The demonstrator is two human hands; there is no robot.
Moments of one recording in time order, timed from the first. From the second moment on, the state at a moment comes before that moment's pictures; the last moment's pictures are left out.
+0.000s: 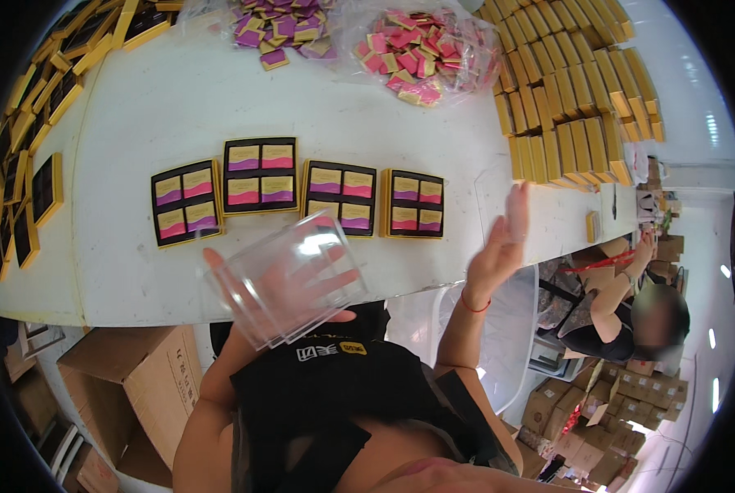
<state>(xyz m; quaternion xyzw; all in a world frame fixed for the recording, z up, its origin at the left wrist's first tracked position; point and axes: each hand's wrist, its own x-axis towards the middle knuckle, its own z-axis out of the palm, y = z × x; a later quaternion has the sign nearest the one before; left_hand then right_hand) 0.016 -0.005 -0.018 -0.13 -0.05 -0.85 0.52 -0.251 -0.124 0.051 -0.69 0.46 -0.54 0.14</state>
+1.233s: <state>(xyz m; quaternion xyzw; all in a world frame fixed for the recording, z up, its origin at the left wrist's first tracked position) 0.030 0.010 -0.010 -0.03 -0.03 -0.80 0.60 -0.268 -0.177 0.052 -0.92 0.37 0.02 0.07</state>
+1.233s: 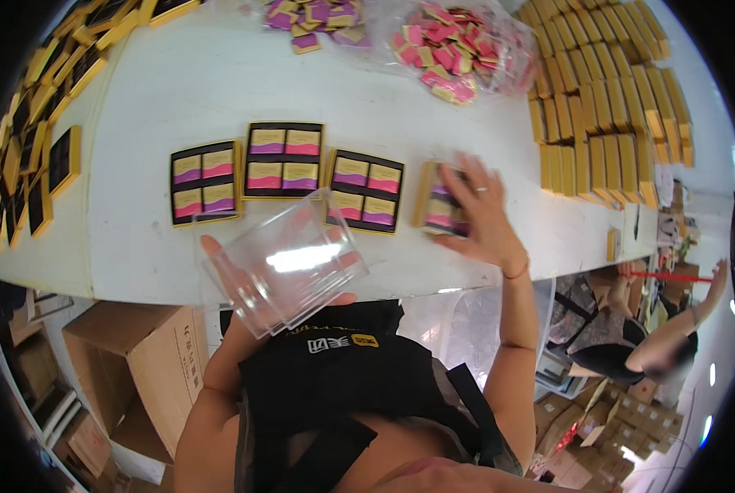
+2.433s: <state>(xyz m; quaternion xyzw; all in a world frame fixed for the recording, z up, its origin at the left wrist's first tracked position) 0.028 0.015 -0.005 -0.08 0.11 -0.81 0.57 -0.232 -0.119 0.073 -0.68 0.28 -0.47 0.48</state>
